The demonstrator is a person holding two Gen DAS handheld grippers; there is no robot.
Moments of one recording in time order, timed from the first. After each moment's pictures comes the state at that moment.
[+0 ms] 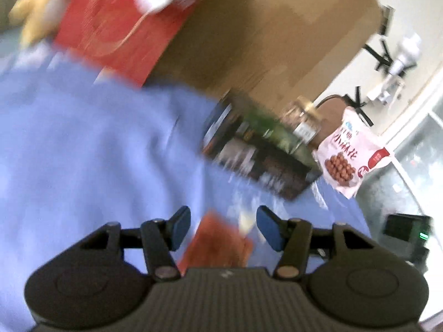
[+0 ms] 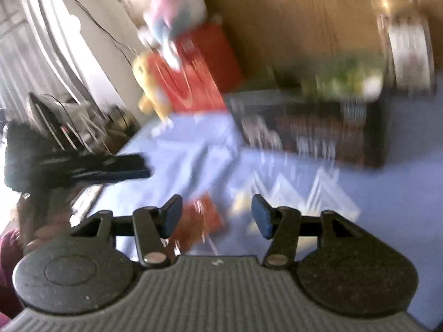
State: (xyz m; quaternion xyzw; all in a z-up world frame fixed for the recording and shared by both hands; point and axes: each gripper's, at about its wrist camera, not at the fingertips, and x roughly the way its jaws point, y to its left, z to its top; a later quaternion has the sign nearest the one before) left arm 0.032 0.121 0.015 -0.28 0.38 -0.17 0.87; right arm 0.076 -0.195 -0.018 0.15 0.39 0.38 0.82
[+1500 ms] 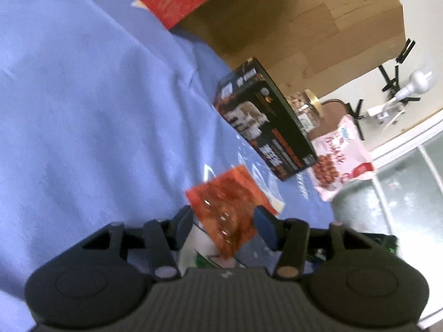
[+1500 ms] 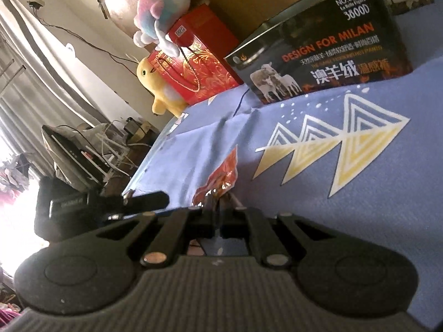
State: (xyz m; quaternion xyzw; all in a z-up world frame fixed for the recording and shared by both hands) left arm 0.022 0.128 -0.036 -0.39 0.39 -0.20 0.81; right arm 0.066 -0.187 -0.048 0.26 0.39 0.41 0.78
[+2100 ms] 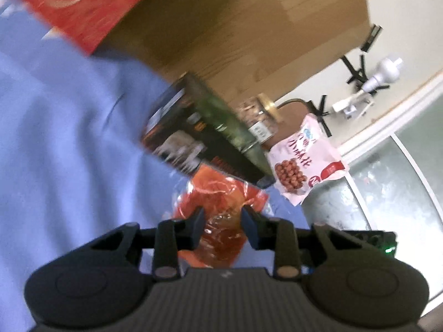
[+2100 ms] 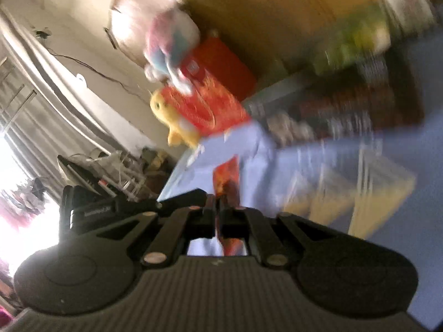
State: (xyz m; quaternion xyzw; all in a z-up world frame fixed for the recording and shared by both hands) left arm 0.085 0.090 0.016 -0.35 0.35 -0.27 0.83; right arm 0.086 -0.203 0.014 0.28 0.32 0.40 0.81
